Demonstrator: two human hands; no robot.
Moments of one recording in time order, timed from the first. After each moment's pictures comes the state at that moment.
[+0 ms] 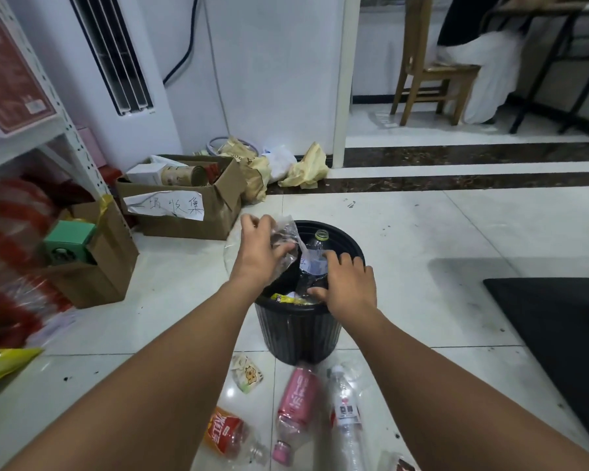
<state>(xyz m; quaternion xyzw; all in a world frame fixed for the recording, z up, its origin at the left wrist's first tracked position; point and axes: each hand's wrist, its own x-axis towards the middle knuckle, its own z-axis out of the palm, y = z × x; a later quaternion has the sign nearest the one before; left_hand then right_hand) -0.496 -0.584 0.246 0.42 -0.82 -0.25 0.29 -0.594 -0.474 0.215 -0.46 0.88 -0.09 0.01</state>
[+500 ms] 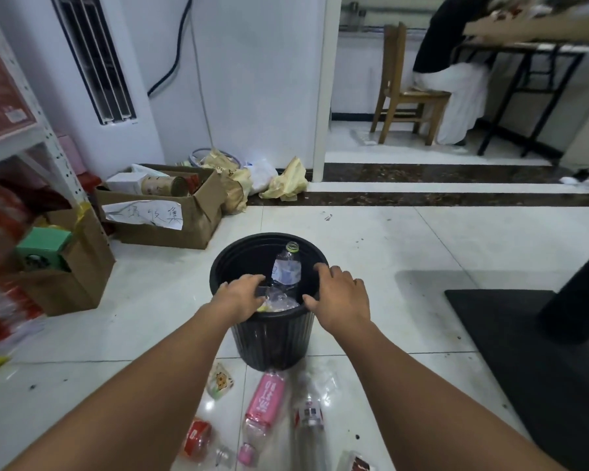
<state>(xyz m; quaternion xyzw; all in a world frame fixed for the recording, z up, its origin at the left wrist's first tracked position) -0.493 -0.558 0.221 0.41 -0.89 -0.20 -0.04 -0.613 -0.421 0.247 -0.47 0.88 -0.08 0.01</state>
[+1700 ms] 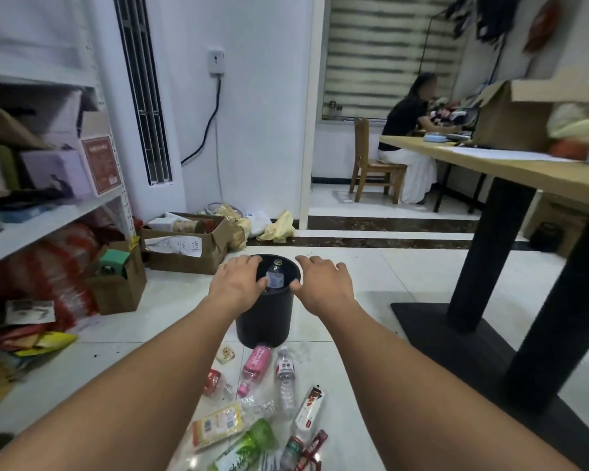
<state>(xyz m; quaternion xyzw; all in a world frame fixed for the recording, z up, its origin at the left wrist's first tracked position) -0.344 -0.279 0.407 0.41 -0.90 -0.02 0.15 -0.453 -0.172 0.421 -0.50 0.86 -0.08 -0.08</state>
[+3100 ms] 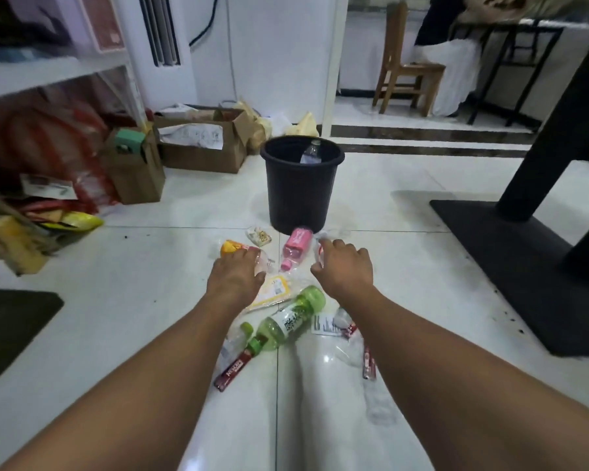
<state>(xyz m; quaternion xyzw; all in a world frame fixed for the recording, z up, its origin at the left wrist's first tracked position) -0.198 -0.274 0.130 0.44 -0.89 -0.07 0.04 -0.346 -0.174 0.144 -0.47 0.88 -0.03 -0.02</state>
